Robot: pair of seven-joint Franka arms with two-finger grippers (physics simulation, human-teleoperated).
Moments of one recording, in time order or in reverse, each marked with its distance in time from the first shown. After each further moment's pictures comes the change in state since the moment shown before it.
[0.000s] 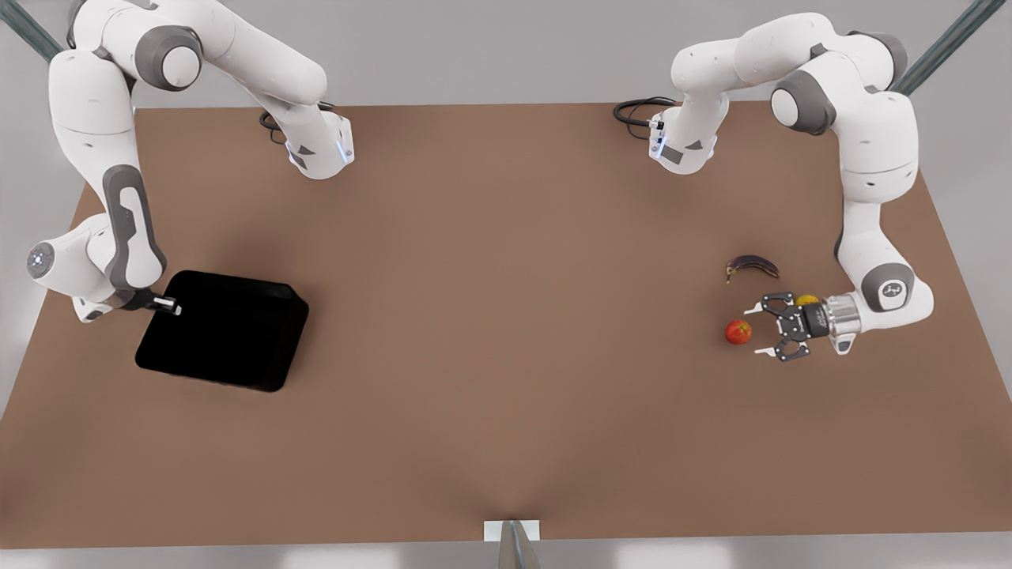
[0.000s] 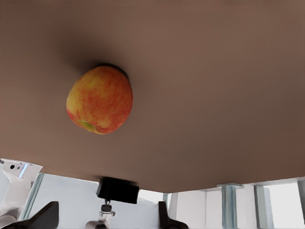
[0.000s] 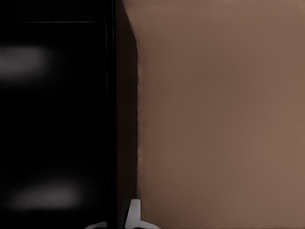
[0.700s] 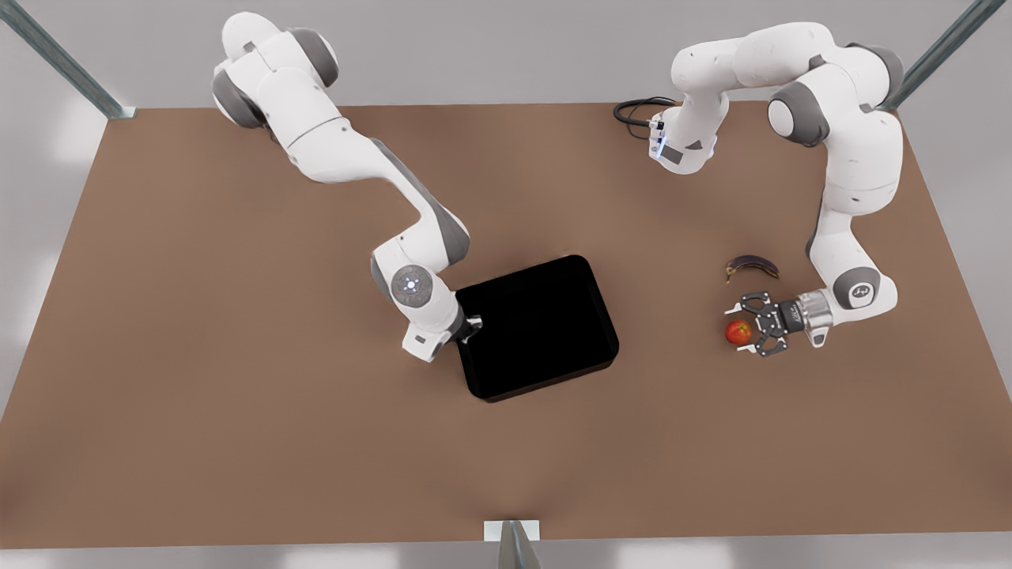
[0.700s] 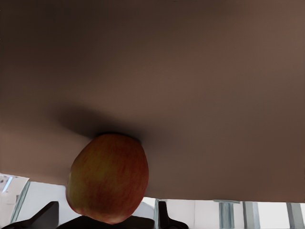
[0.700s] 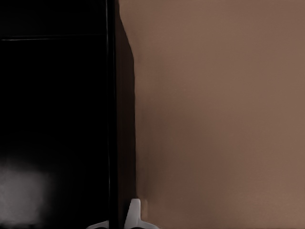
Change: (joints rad) left arm 0.002 0.058 -0.022 -0.087 -0.081 0.091 0.131; right arm 0.916 0.219 0.270 0.575 -0.144 -0.157 0.855
